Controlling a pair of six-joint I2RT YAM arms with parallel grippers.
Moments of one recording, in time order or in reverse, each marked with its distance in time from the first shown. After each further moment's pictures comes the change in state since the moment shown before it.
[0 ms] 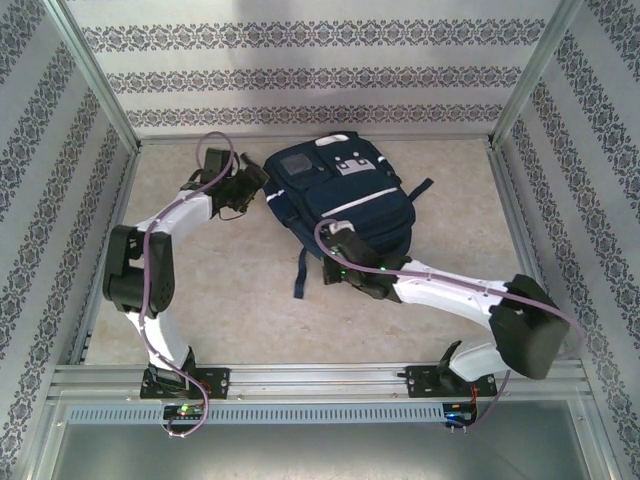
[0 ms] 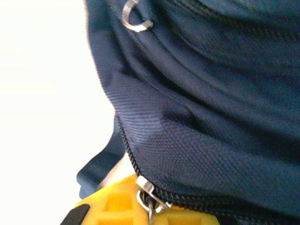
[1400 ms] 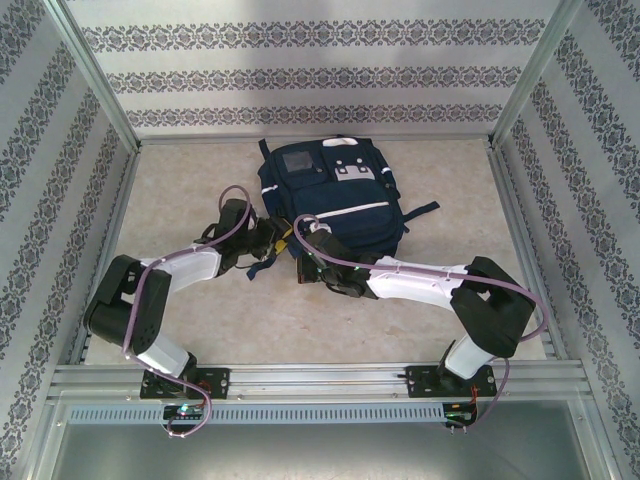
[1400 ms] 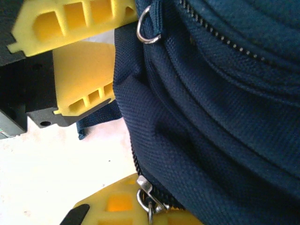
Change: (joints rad) left arm -0.209 -0.204 -0.515 0.423 0.169 -0.337; right arm 0.040 0.172 0.056 0.162 -0.089 0.188
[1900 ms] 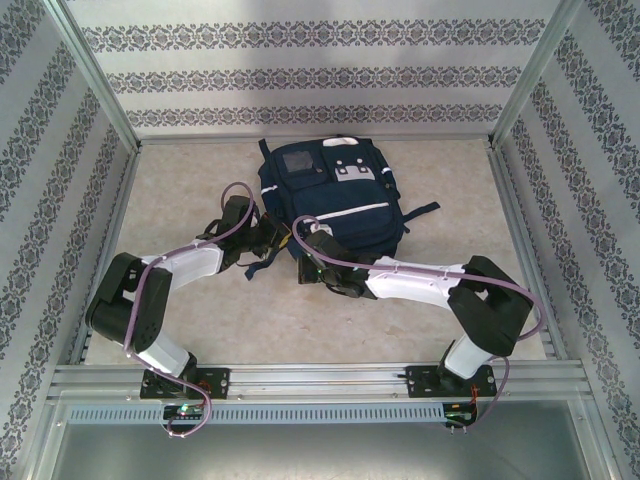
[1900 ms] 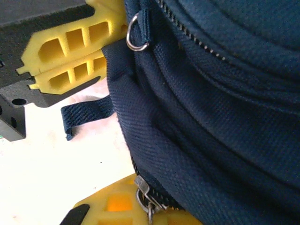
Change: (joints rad) left arm -0.003 0.008 0.047 -0.078 -0.029 0.062; right arm 0.002 0.006 0.000 -0.018 0.034 0.002
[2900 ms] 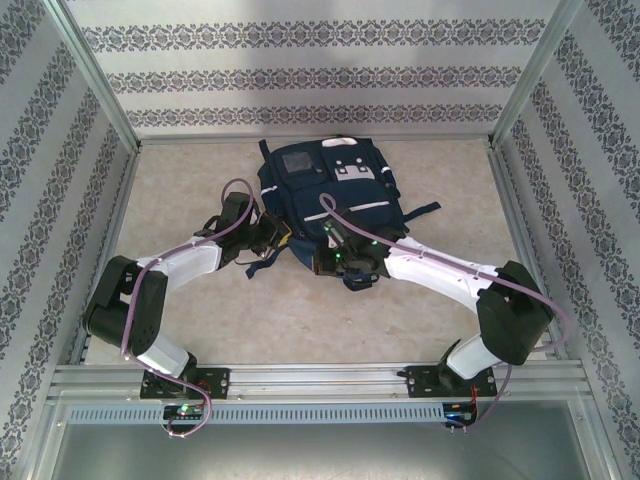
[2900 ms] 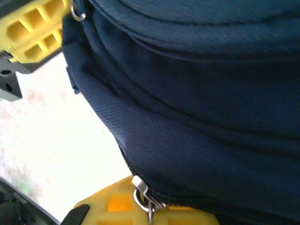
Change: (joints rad) left arm 0.003 -0.021 0.042 -0.092 0.007 0.065; right arm -0.155 -0.094 0.131 -0.417 -0.309 -0.010
